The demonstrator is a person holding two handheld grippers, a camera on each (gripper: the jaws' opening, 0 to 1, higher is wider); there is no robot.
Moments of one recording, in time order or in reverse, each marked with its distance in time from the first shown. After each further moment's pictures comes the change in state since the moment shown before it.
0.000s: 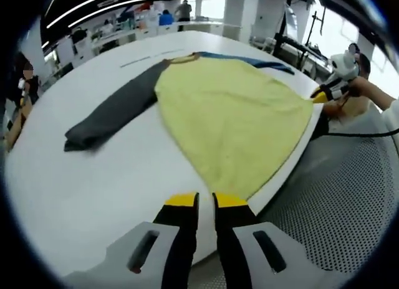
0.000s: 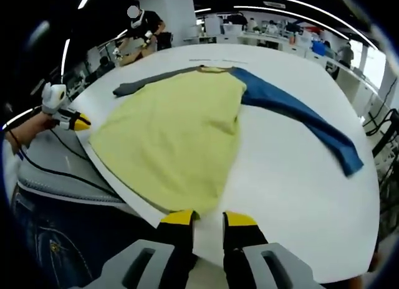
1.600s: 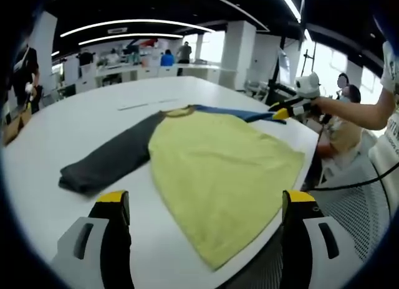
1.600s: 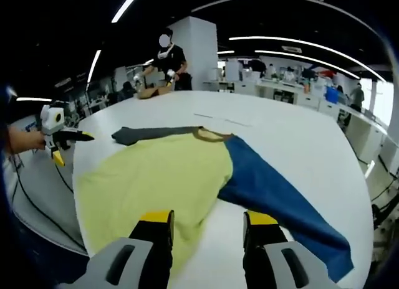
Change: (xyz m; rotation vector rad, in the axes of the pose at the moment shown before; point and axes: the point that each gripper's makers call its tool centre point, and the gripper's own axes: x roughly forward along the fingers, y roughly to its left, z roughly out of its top) left arm -0.007 -0.014 0.079 -0.018 -0.312 -0.051; right arm 0.040 -0.061 0.143 -0.170 -0.290 0.072
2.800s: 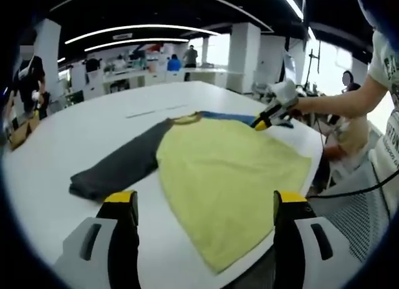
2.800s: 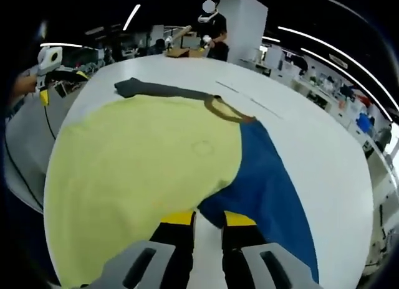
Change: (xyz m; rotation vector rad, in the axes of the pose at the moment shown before) left arm -0.005 0.006 0.010 0.010 -0.029 0.082; right arm 0.082 -0.019 -0.011 -0.312 0.175 0.107
